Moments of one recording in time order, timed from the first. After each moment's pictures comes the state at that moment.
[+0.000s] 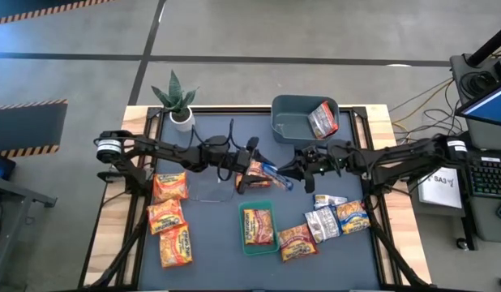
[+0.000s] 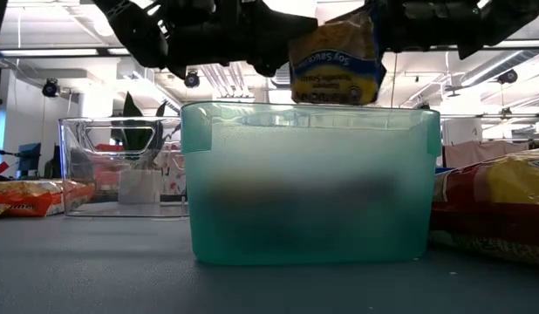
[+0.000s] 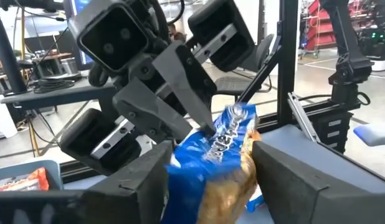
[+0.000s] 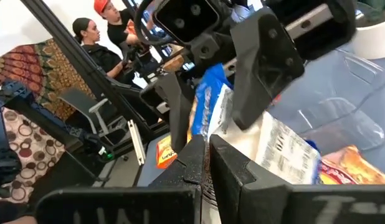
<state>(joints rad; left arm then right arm) 0.10 1.69 0.89 0.81 0.36 0.14 -0.05 1.17 0.56 0.56 -0.22 0.54</state>
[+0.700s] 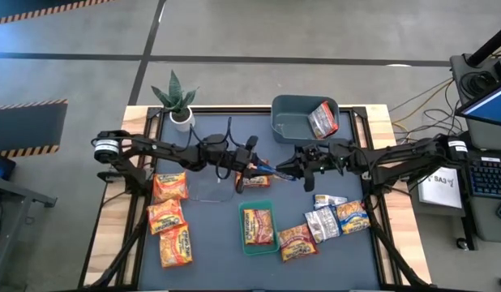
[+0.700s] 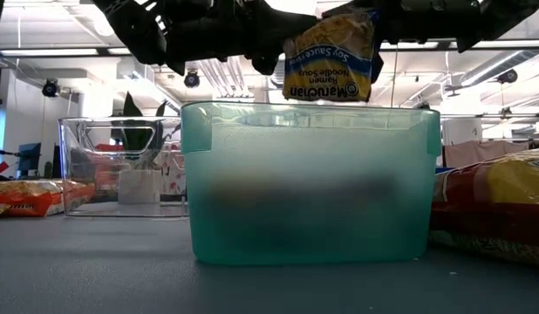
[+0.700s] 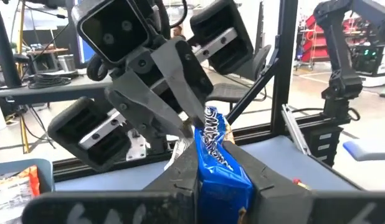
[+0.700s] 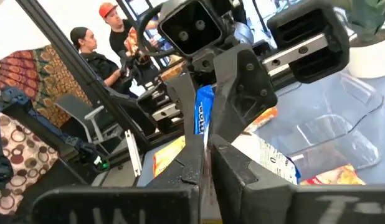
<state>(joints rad) 0.10 1.66 0.89 0.80 0.38 0.06 -0.06 1.15 0.58 0.56 -0.18 0.52</state>
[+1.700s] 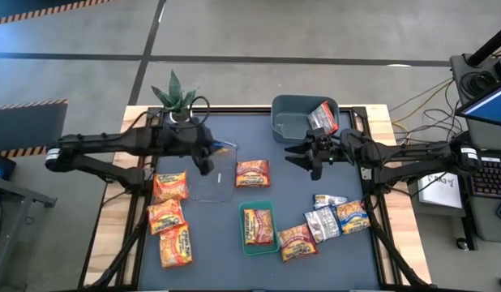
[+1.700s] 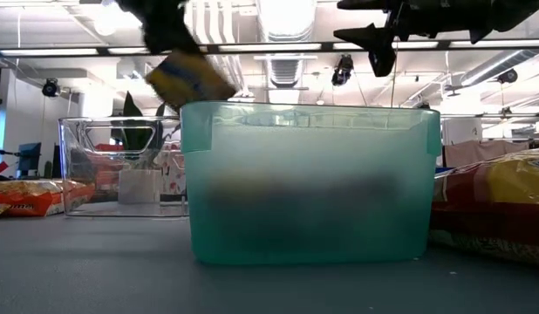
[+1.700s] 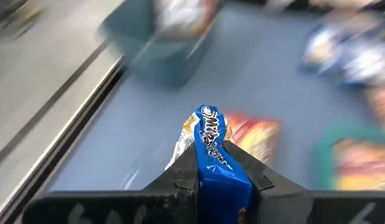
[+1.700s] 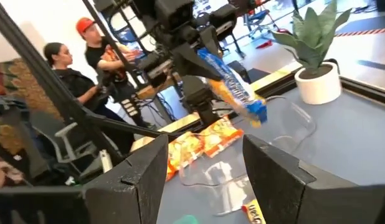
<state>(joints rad) 0.11 1.11 1.04 -0.59 -0.26 -0.12 -0.14 1.00 0.58 0.40 -0.15 0.46</state>
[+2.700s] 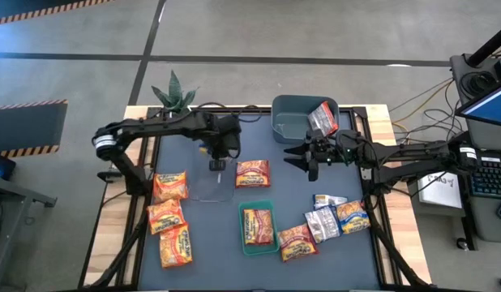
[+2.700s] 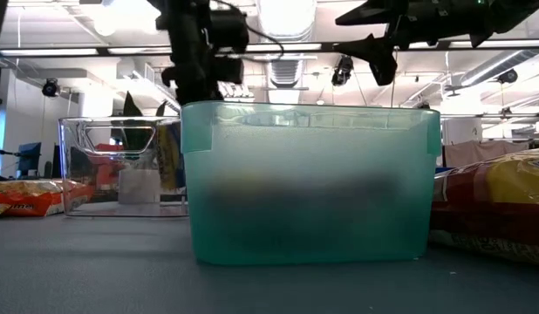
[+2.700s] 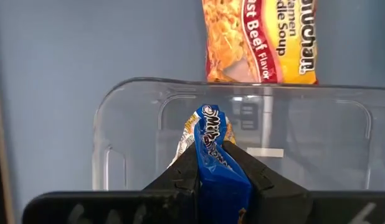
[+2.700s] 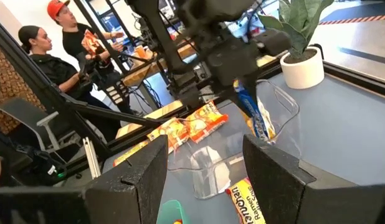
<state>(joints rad) 0.31 1.67 1.35 -0.98 0.01 0.33 -0.14 1.01 0.58 0.34 -0.13 0.44</state>
